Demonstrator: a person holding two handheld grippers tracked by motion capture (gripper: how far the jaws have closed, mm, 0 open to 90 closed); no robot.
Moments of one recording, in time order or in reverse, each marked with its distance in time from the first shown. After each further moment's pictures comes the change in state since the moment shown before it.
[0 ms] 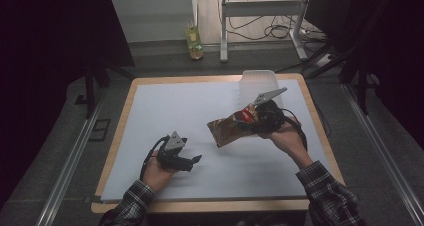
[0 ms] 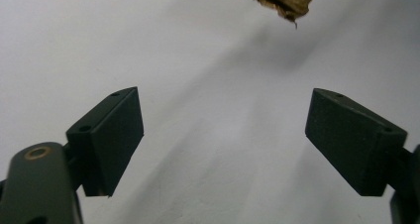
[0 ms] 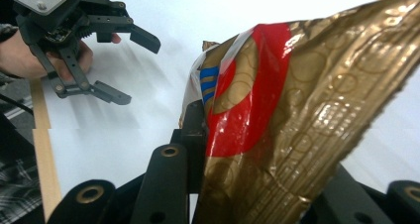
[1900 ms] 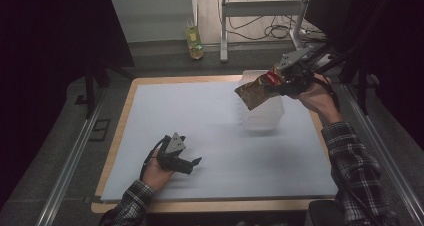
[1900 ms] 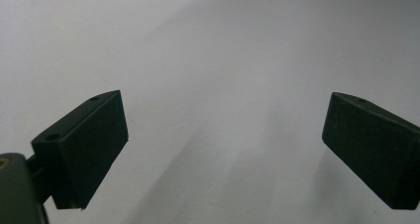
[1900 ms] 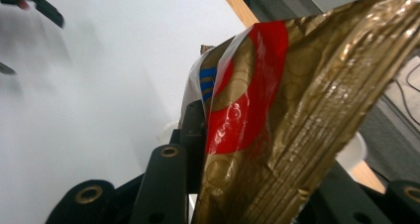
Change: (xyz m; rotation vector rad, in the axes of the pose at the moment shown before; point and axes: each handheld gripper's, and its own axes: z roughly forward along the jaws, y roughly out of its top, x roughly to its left) left arm -0.002 -0.001 0.000 -0.012 0.027 0.079; right arm -0.080 0.052 -0.076 0.061 -0.193 -0.289
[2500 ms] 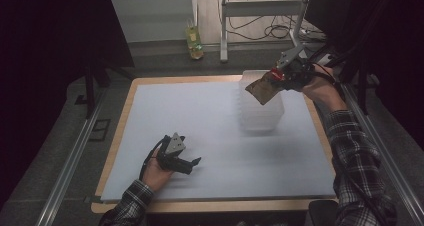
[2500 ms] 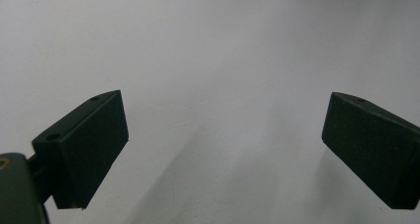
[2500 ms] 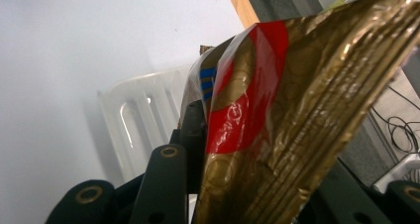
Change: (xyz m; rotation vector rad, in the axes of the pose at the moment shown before) left arm 0.001 -0.001 0.000 0.008 0.005 0.009; right arm -0.028 -0.004 0.013 0.130 -0.054 -0.138
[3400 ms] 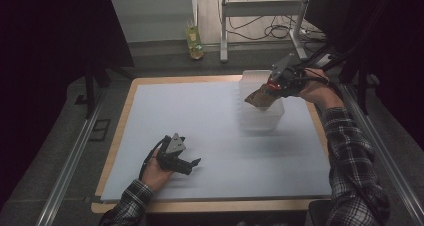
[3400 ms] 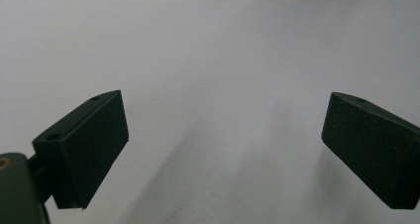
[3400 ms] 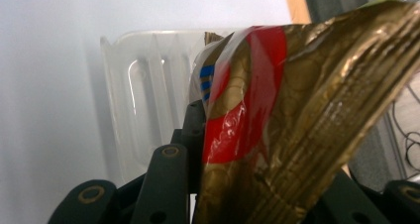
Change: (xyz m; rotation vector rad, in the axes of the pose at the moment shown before) left arm 0.000 -0.001 0.001 0.016 -0.016 0.001; right arm 0.002 -0.011 0.037 0.106 0.110 -0.159
